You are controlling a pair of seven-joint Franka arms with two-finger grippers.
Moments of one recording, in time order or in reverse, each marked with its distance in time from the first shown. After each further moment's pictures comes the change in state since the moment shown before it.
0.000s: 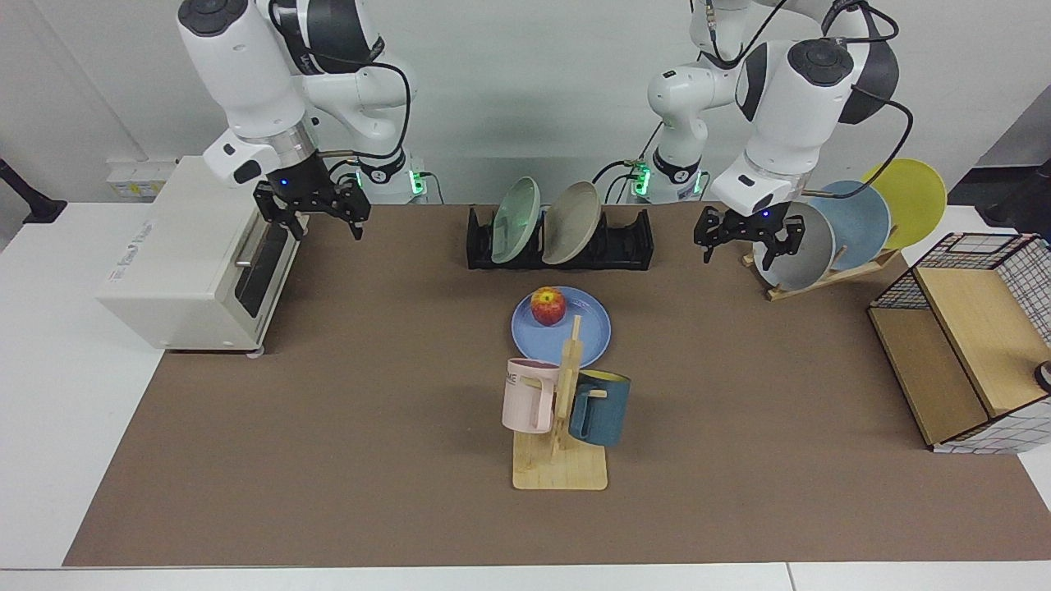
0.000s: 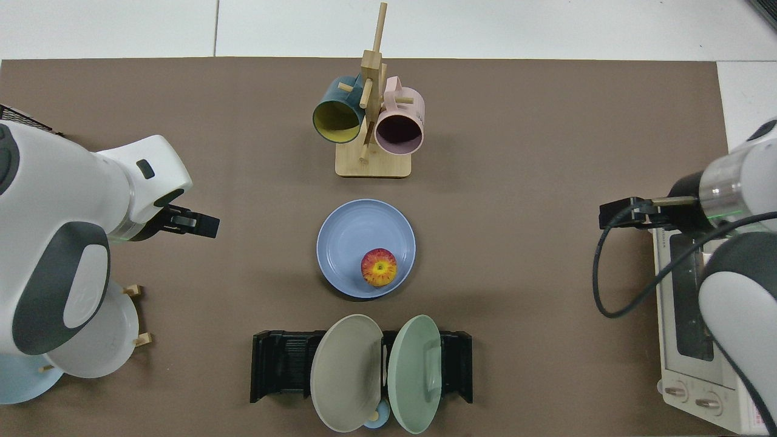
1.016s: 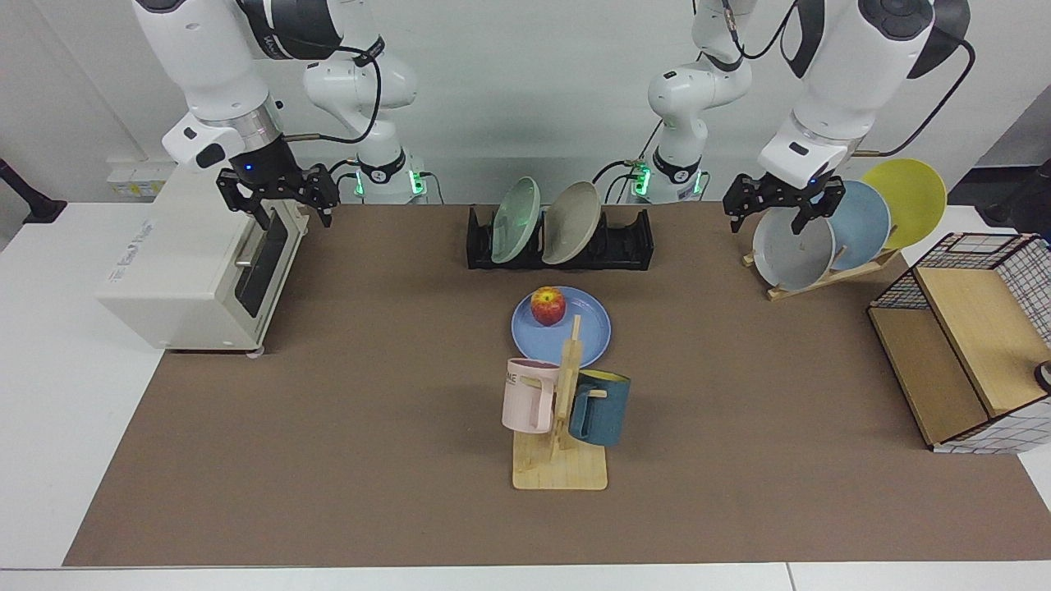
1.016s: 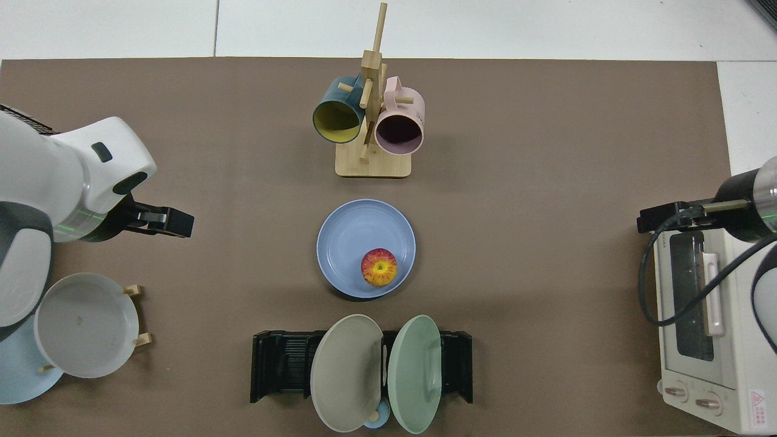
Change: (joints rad) left arm 0.036 0.088 0.001 0.305 0.000 -0.335 -0.121; right arm -0.055 -0.008 0.003 0.034 -0.025 -0.044 -0.109
